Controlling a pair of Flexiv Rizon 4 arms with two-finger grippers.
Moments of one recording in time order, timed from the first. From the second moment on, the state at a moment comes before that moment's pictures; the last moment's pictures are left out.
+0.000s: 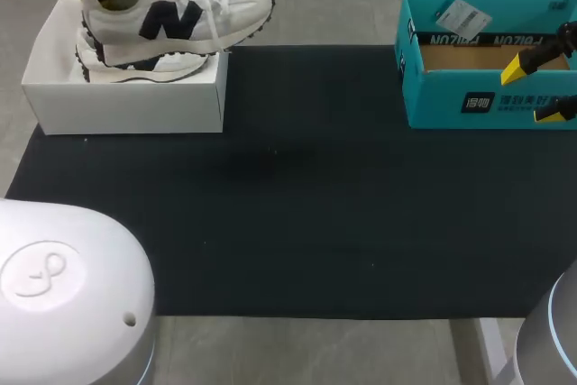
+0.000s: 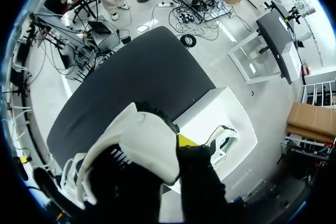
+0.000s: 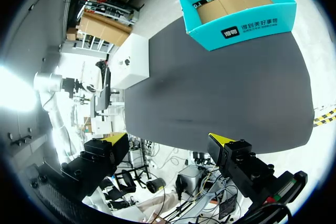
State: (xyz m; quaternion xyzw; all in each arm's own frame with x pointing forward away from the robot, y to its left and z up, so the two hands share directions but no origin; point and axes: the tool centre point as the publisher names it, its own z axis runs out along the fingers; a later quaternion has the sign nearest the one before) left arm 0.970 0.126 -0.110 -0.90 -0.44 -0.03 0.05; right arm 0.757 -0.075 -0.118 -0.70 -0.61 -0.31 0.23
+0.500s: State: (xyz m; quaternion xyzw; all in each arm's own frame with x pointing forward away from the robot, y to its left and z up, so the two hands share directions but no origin) left arm 0.934 0.041 -0.097 -0.91 -0.40 -0.07 0.03; right arm 0.757 -0.075 -0.118 -0.70 -0.61 -0.31 0.23
